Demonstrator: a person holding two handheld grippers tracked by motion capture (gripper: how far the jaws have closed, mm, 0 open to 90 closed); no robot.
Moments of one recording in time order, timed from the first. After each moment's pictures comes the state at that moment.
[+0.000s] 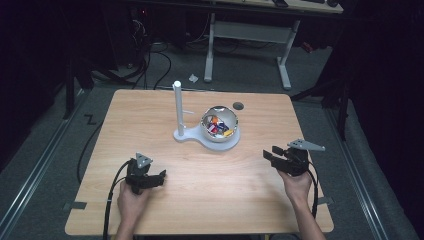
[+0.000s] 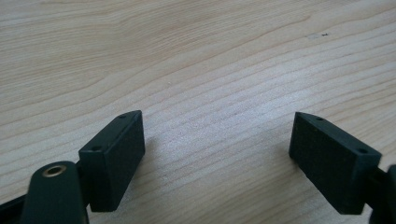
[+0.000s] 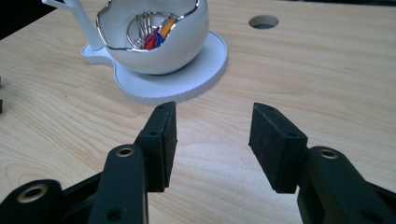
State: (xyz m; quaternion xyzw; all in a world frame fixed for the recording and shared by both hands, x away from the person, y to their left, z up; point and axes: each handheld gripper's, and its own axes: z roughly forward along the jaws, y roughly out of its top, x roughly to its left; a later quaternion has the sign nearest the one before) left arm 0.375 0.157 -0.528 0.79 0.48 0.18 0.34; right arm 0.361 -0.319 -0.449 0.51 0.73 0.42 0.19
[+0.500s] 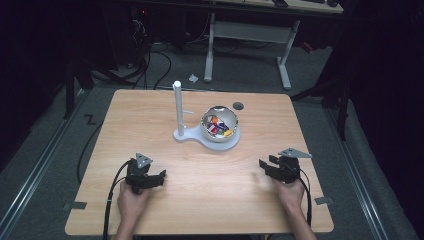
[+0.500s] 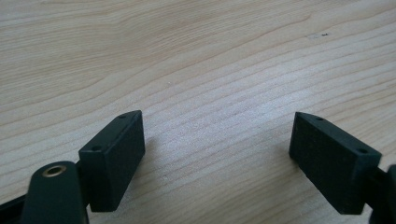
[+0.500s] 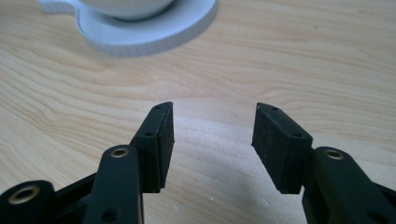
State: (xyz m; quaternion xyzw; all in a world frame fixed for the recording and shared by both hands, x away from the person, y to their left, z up) left arm 0.375 0.157 -0.528 0.79 0.48 0.18 0.34; right arm 0.361 -0.313 -0.496 0.53 0.74 0.36 0.19
